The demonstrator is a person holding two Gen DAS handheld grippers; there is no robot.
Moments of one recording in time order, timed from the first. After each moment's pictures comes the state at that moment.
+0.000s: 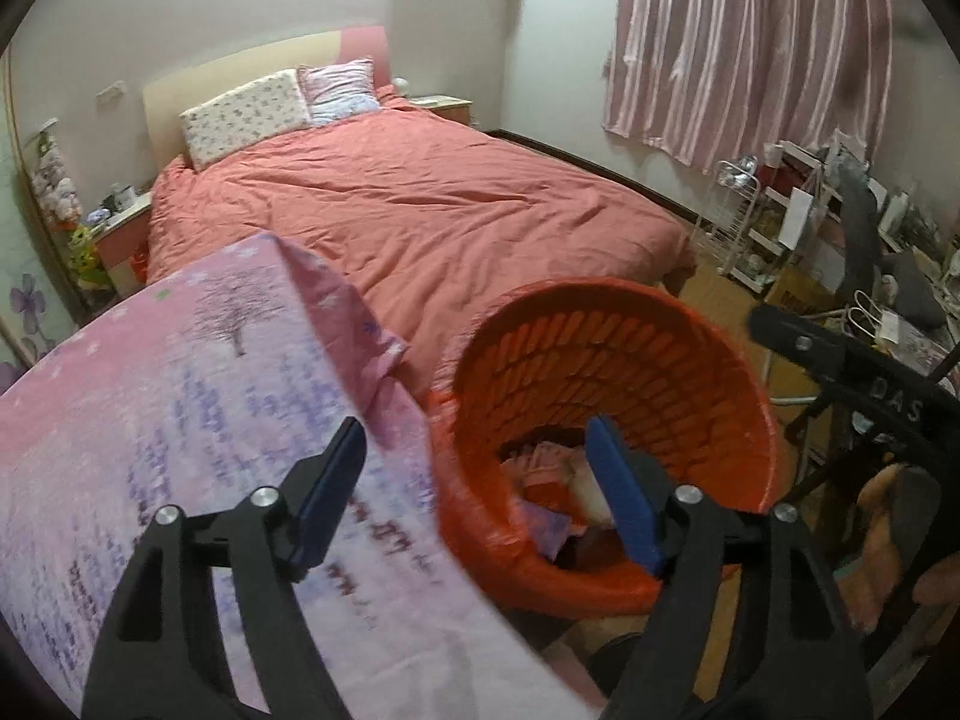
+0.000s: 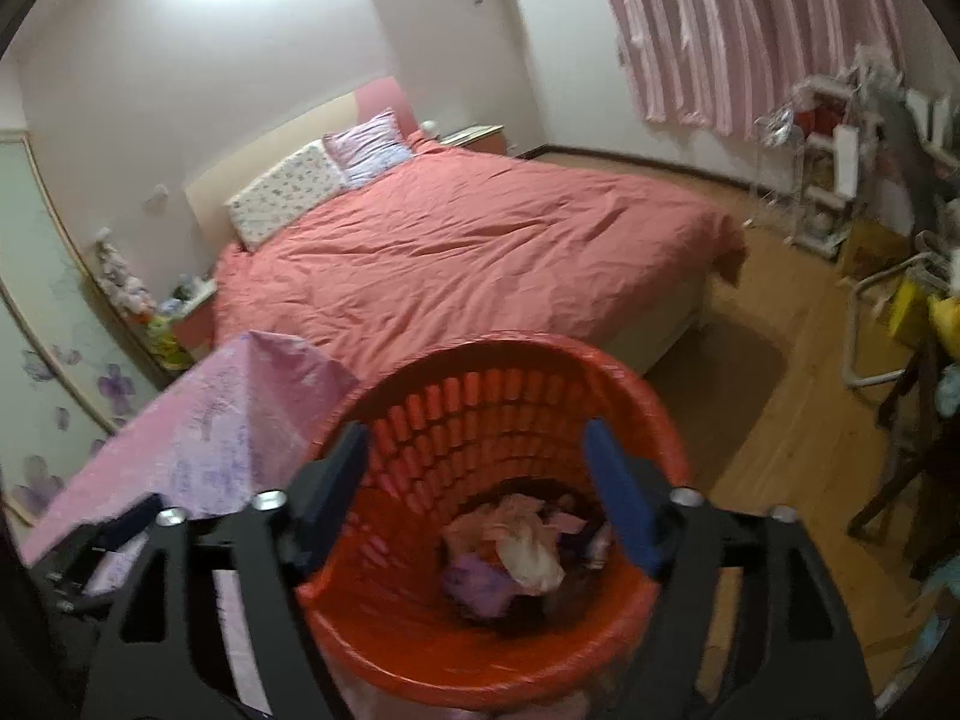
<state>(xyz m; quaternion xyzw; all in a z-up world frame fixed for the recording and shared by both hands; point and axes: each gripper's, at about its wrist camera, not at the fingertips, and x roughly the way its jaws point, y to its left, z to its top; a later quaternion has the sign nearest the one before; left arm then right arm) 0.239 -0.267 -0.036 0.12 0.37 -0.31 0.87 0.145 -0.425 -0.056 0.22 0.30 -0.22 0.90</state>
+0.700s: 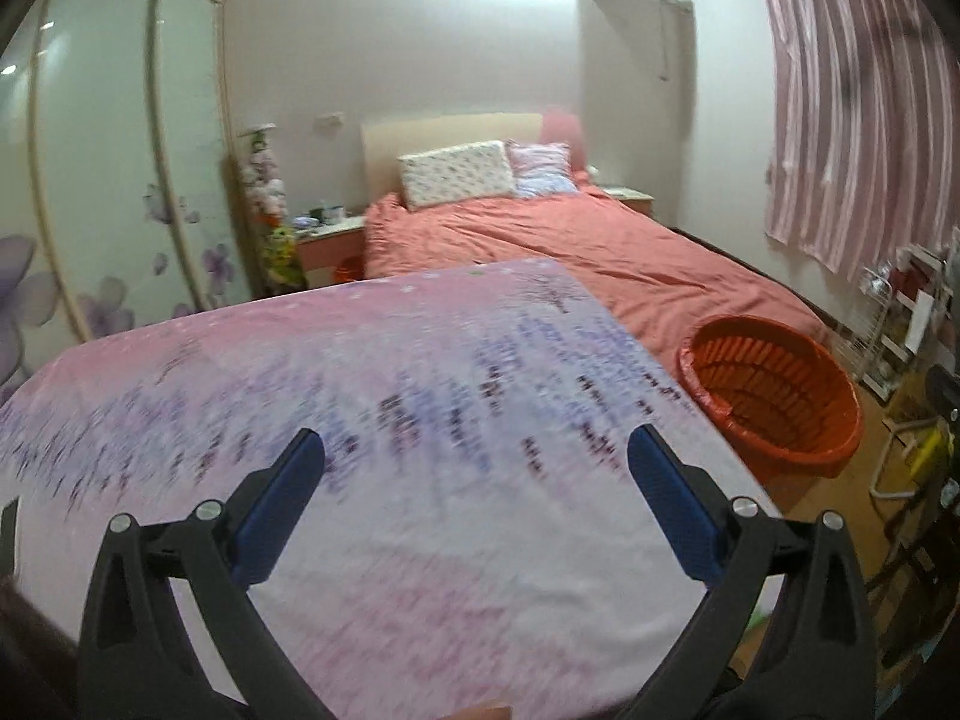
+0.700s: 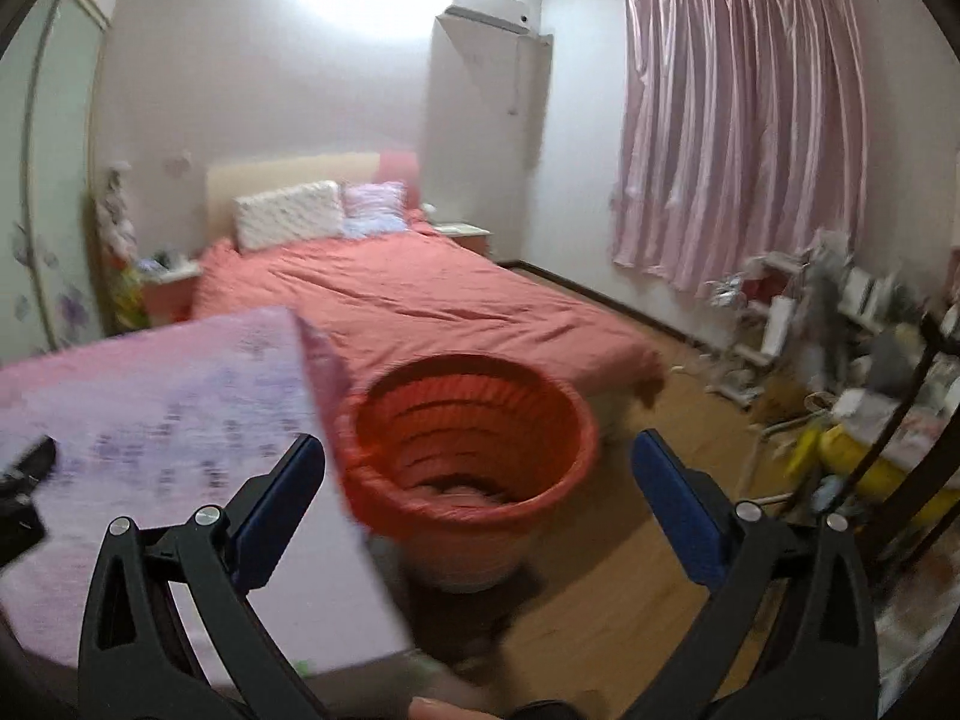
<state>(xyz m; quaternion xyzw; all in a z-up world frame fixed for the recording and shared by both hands) 0.086 -0.042 0.008 0.06 0.27 -0.09 0.96 0.004 -0.270 -0.008 0.05 0.21 -0.26 0.94</state>
